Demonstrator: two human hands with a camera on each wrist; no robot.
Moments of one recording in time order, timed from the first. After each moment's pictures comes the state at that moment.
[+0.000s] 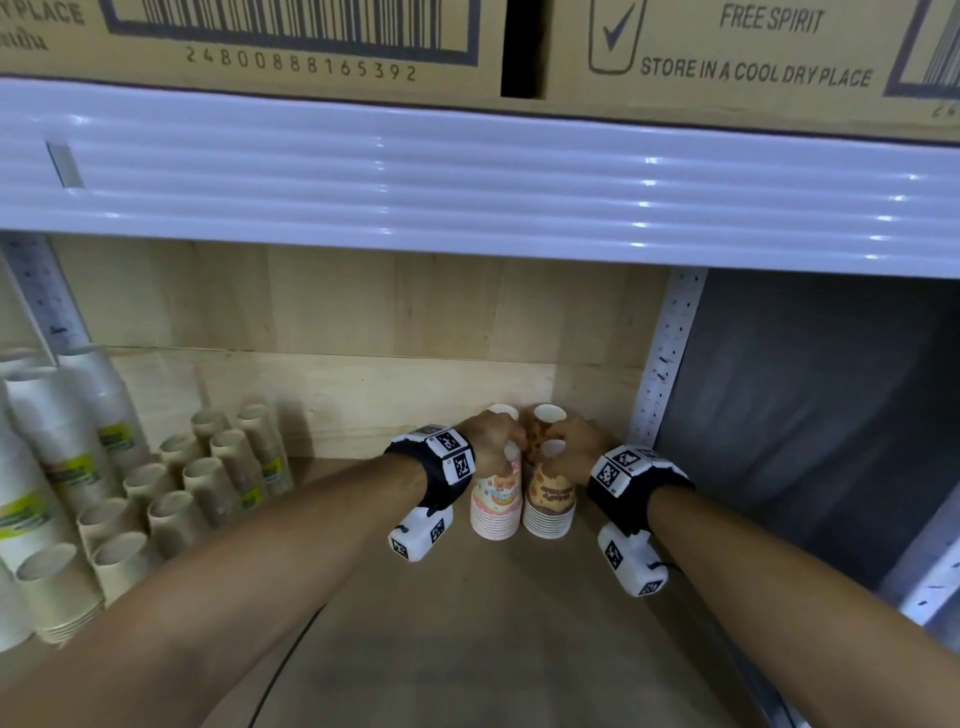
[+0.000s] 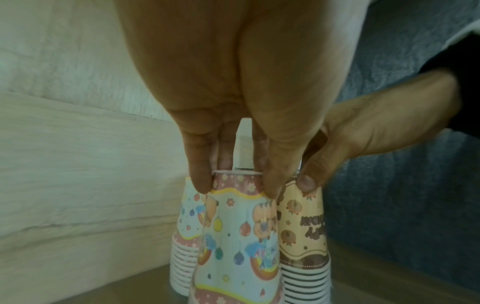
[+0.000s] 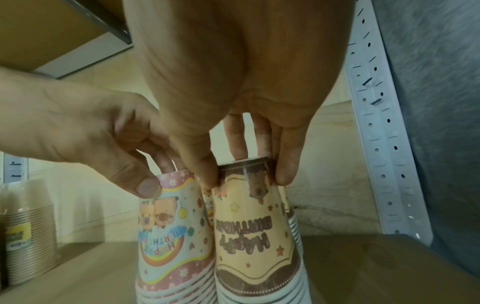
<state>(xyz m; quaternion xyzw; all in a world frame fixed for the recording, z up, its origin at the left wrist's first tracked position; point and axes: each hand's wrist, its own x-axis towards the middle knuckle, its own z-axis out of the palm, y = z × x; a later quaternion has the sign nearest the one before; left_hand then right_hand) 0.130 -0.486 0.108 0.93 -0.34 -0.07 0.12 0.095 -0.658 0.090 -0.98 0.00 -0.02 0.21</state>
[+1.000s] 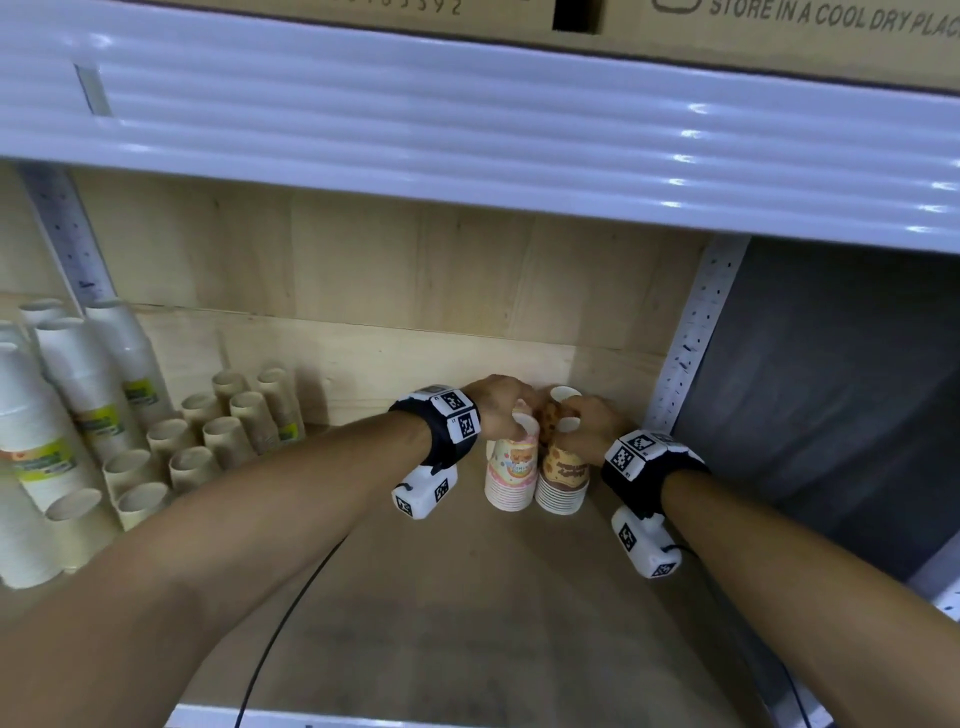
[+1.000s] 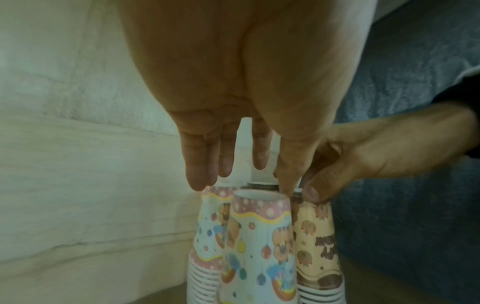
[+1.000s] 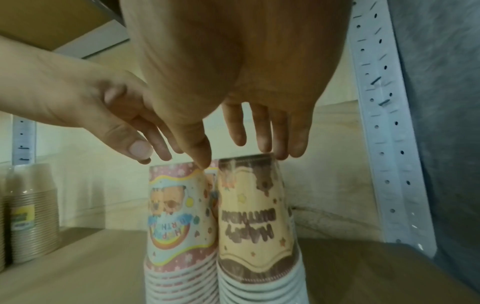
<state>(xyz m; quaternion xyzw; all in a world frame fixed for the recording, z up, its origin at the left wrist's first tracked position) 0.133 -0.476 0.122 0.93 -0.32 -0.06 0.16 0.093 -0.651 0.098 -0.97 0.02 -0.03 0.22</state>
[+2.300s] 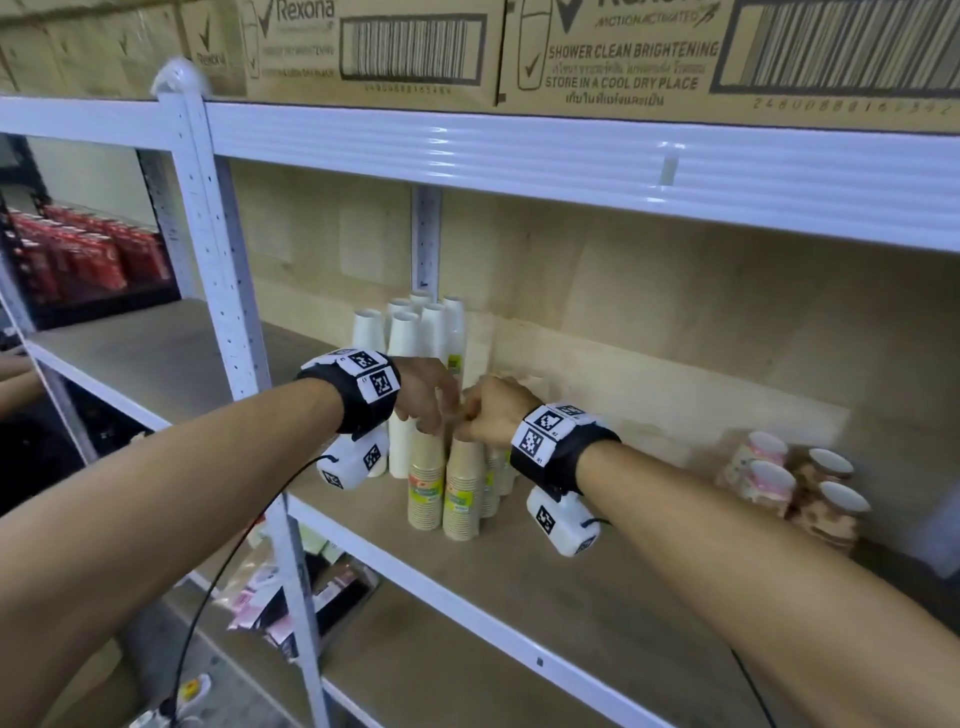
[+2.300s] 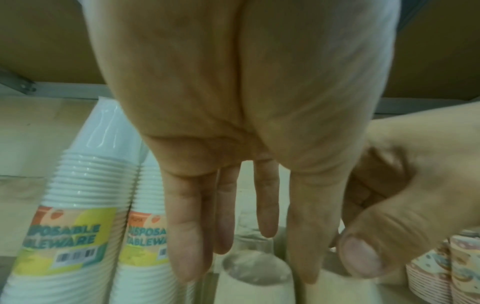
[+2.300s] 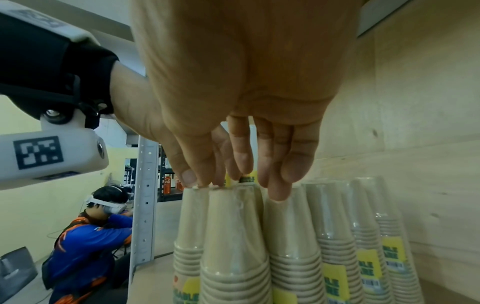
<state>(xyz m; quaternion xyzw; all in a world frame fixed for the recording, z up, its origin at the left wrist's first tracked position) 0.011 -0.117 0.169 0.98 0.01 -0.16 0.09 0.032 -0.270 0.140 -0.93 -0.31 0.05 0.18</state>
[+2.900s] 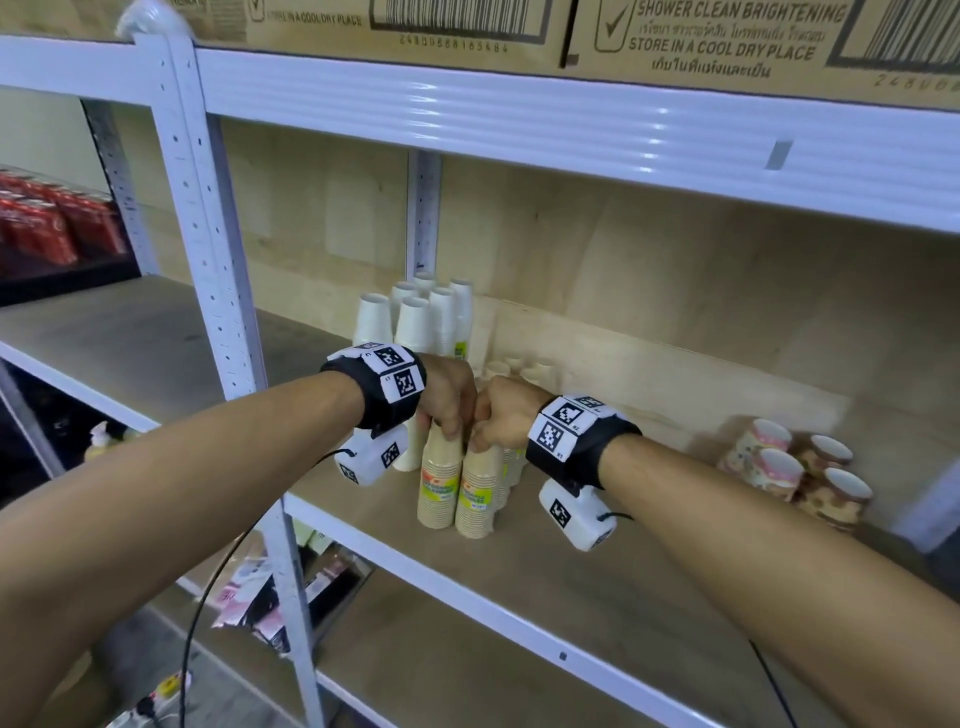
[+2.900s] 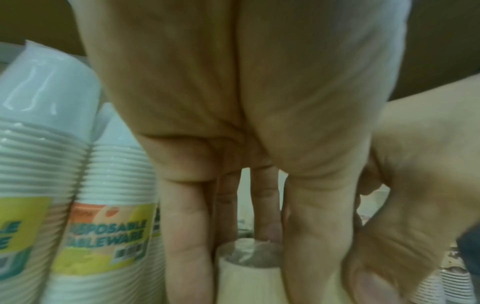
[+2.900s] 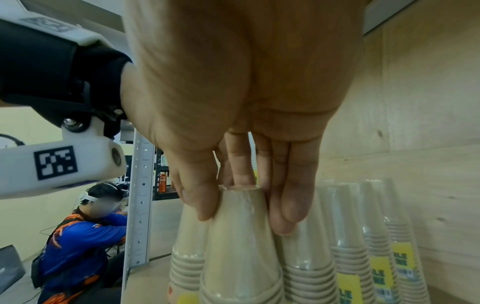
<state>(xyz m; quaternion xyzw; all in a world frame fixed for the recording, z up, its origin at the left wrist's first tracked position) 0.033 -0.111 0.151 0.97 -0.07 -0.19 0.10 0.031 -0.254 0.141 -0.93 -0.31 0.11 0.14</state>
